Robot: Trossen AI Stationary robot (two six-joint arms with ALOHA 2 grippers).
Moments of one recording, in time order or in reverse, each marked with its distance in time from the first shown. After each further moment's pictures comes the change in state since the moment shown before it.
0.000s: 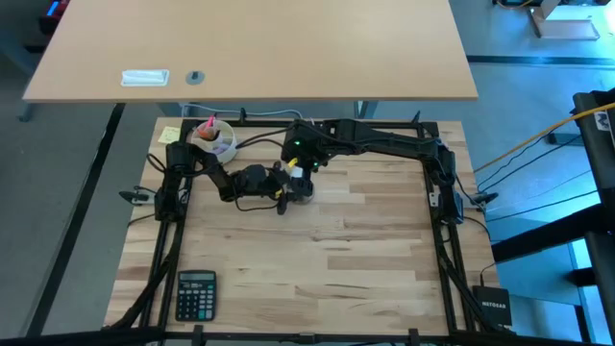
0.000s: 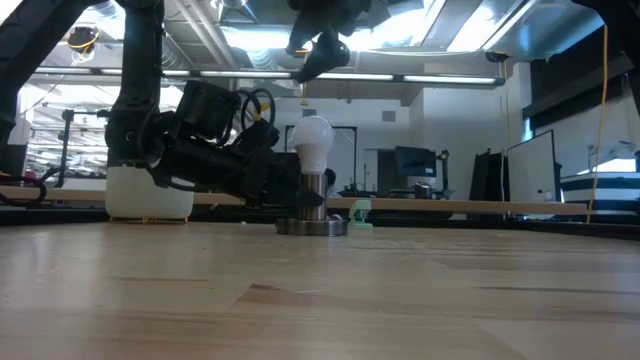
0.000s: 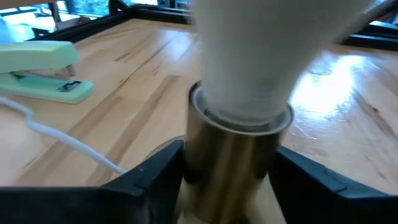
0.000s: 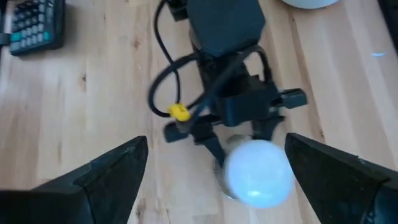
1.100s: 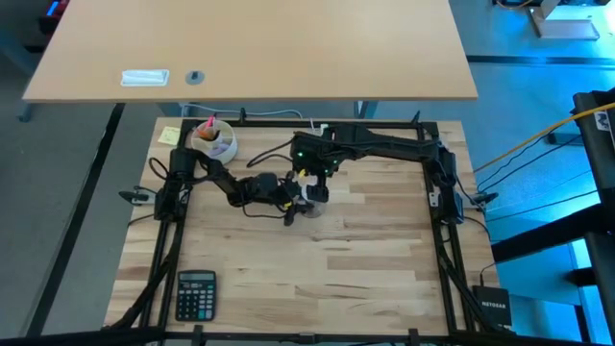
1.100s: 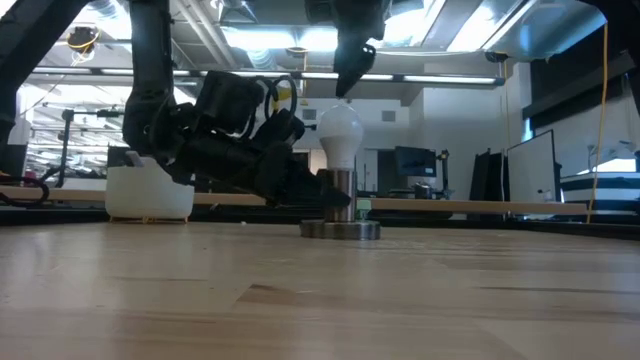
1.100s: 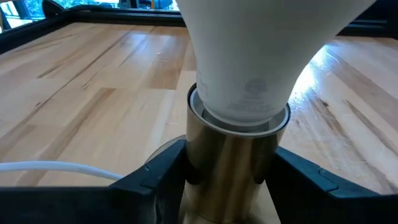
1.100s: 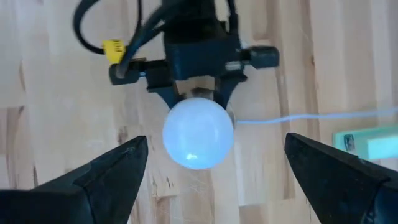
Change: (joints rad) left arm -0.117 0.027 0.126 -0.116 0.028 0.049; right arm 0.041 -0.005 0.000 -0.259 0.089 -0.047
